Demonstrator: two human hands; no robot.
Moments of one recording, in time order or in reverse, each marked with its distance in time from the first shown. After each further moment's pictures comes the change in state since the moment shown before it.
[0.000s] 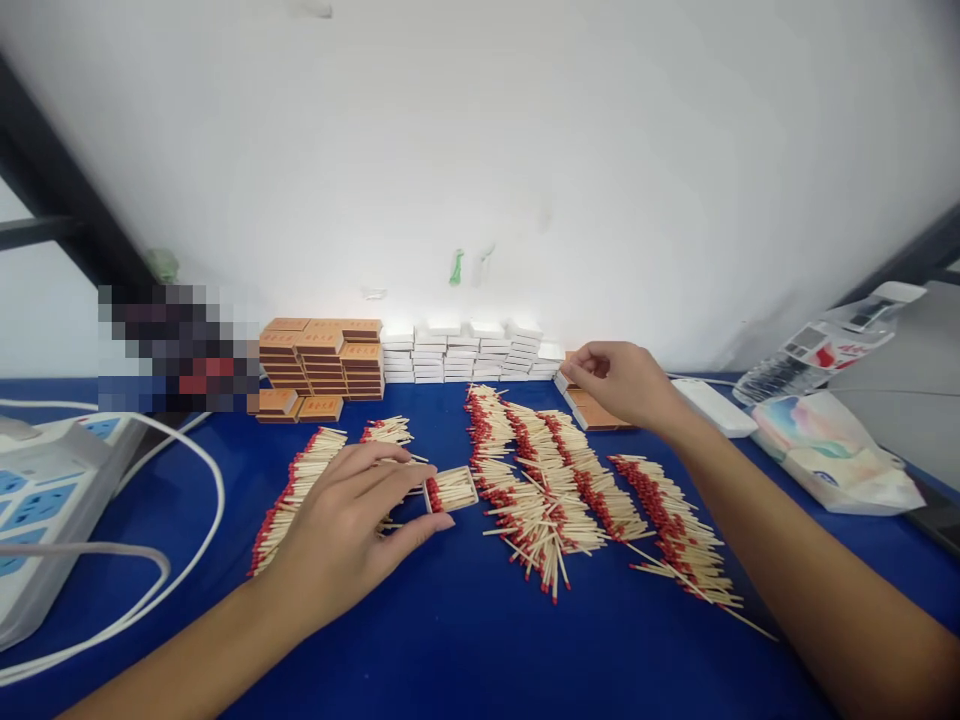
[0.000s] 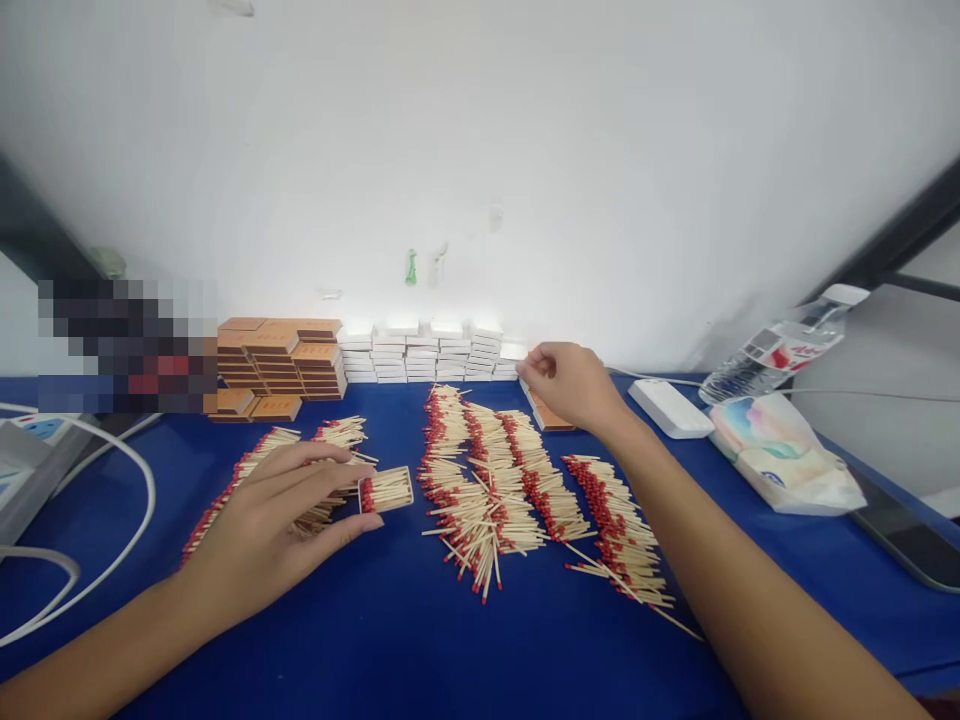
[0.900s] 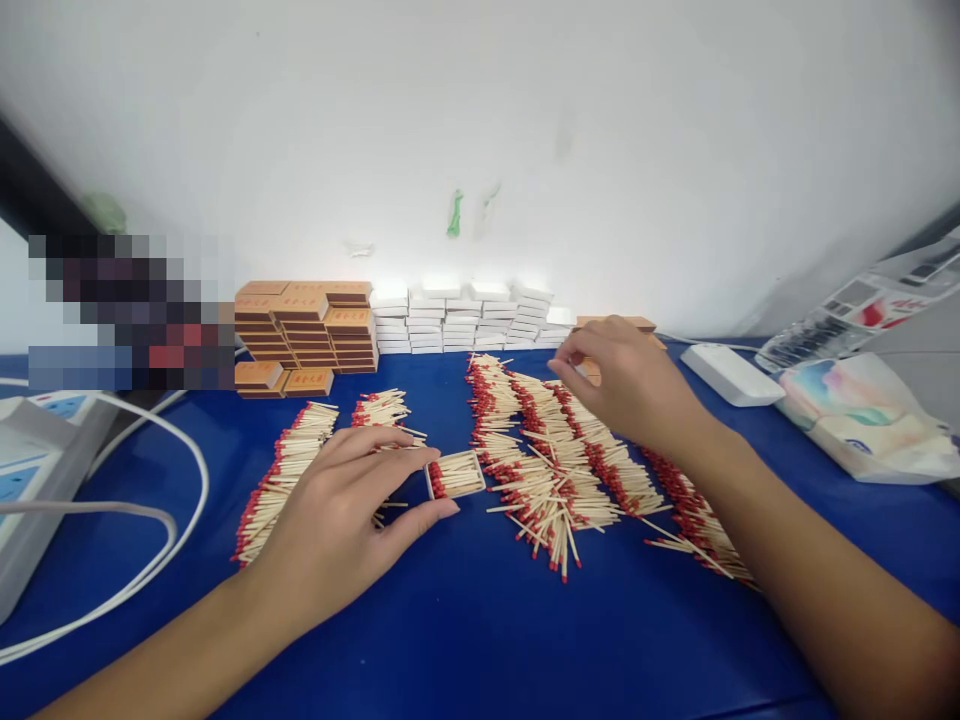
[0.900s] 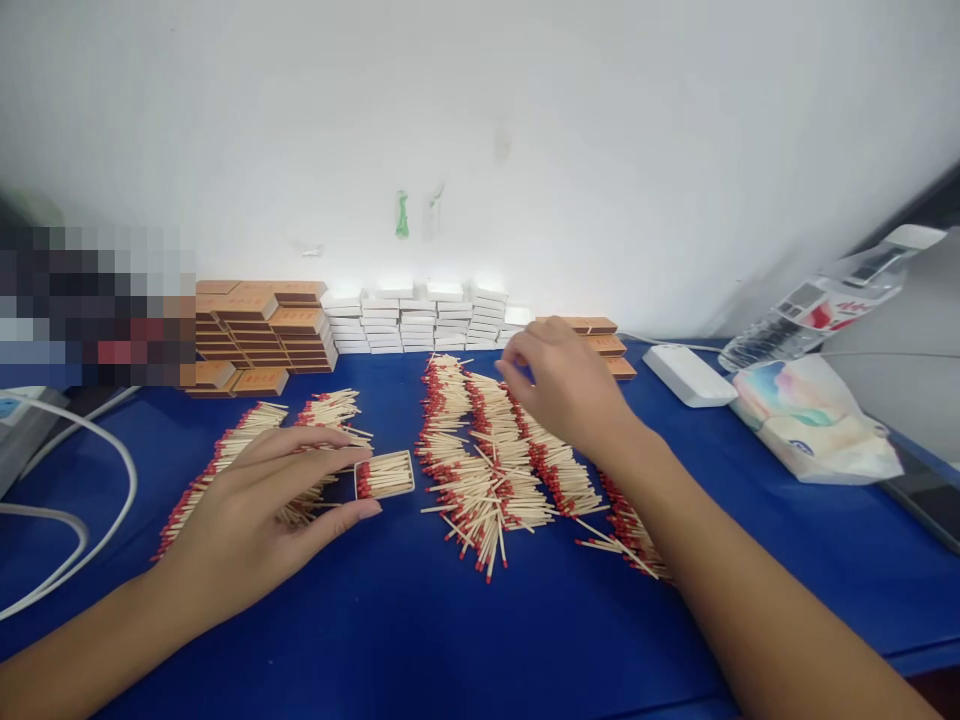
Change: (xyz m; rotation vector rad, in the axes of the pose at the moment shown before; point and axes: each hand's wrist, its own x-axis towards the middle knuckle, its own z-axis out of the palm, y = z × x) left_hand -0.002 0.005 0.006 -0.011 -0.021 -0.046; right_hand -0.036 -0.019 0.016 -0.199 0.107 -0.489
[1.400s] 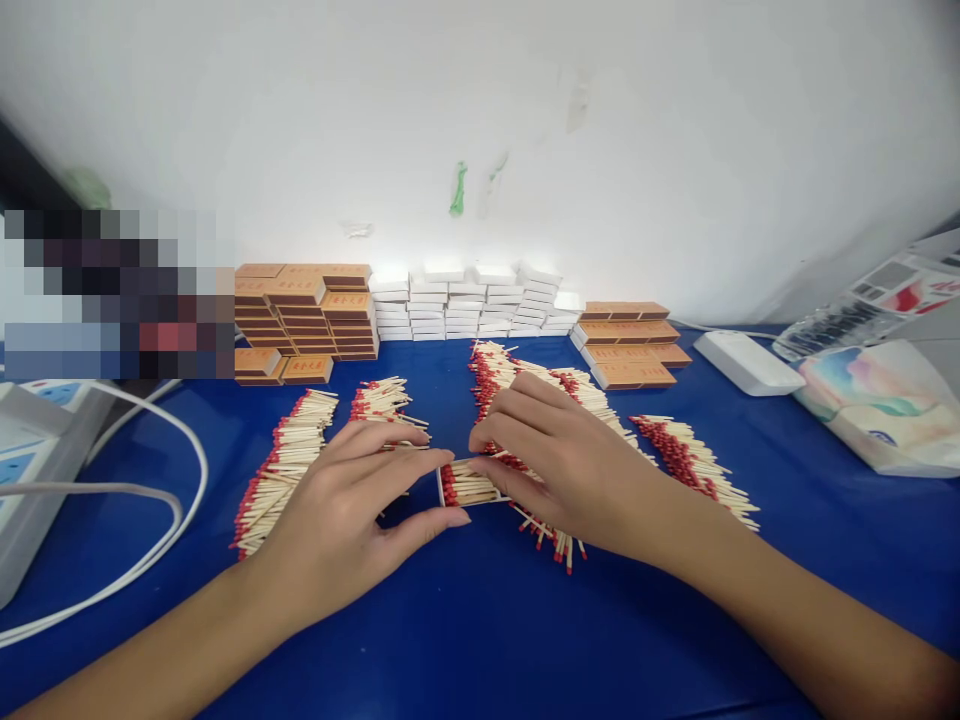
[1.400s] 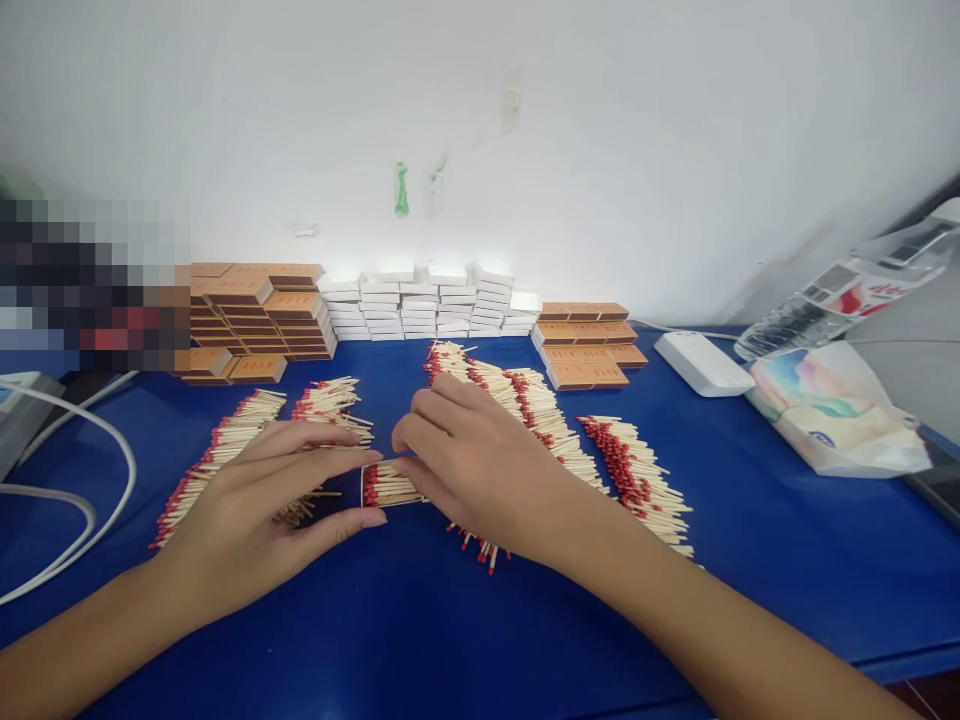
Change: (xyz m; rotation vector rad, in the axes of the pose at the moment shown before) left_hand 0.001 0.005 0.000 -0.023 -0.031 0.037; right_hand -0.016 -0.097 -0.005 0.363 -0.090 -0.366
